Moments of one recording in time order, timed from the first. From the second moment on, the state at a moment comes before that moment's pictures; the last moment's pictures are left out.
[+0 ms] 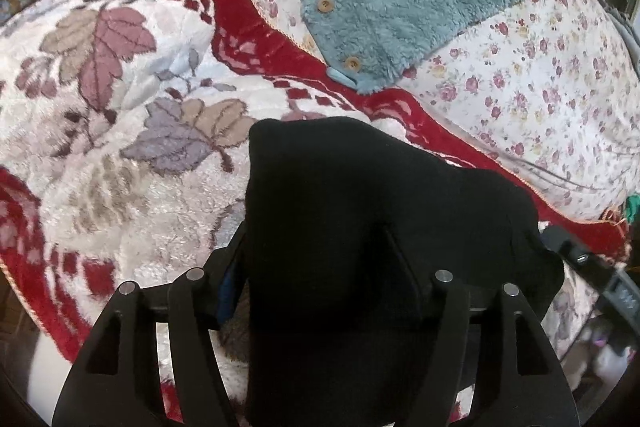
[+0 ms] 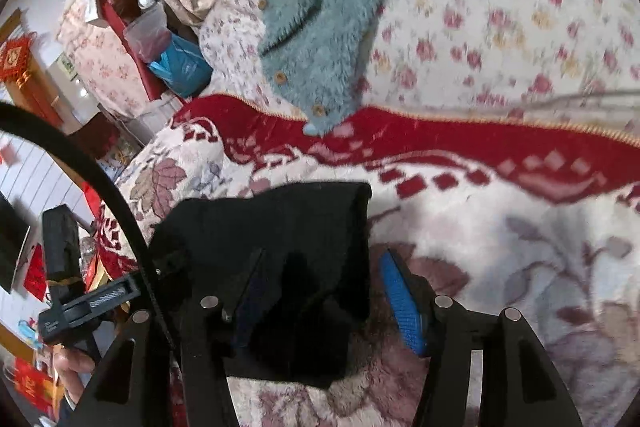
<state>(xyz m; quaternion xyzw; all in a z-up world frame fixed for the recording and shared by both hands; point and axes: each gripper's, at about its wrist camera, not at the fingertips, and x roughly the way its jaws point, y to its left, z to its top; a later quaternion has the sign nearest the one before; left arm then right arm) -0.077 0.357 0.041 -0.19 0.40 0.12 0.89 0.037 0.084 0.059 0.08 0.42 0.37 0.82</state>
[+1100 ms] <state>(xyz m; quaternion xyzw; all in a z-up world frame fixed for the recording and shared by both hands) -0.164 0.270 0.112 -0.10 0.31 0.20 0.92 -0.055 0.101 0.116 0.02 0.34 0.40 0.85</state>
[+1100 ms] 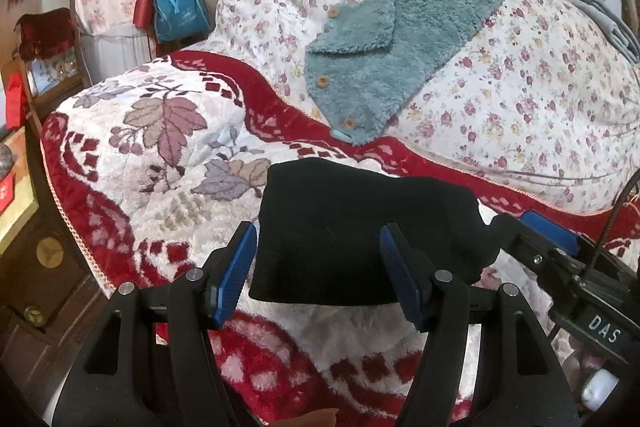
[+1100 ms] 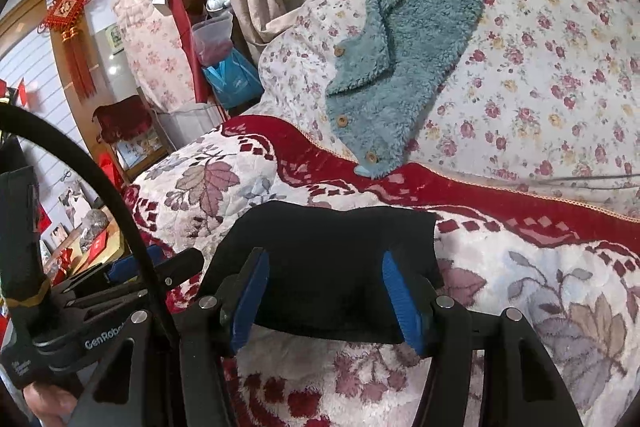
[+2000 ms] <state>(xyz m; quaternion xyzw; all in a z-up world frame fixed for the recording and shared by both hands) -0.168 0.276 0.111 -0.10 0.30 0.22 0.92 -0.055 0.108 0.113 0.01 0.34 0.40 0.85</state>
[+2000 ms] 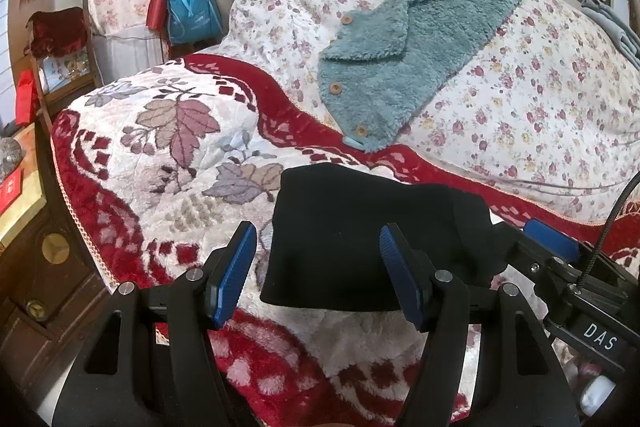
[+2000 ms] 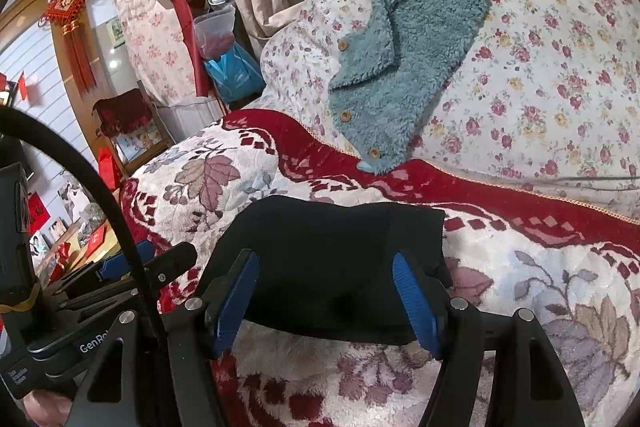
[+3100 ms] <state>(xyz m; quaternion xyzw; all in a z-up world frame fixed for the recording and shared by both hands) -0.150 0.291 0.097 -0.10 0.30 0.23 0.92 -0.038 0.130 0.099 0.00 0.35 0.40 0.85</state>
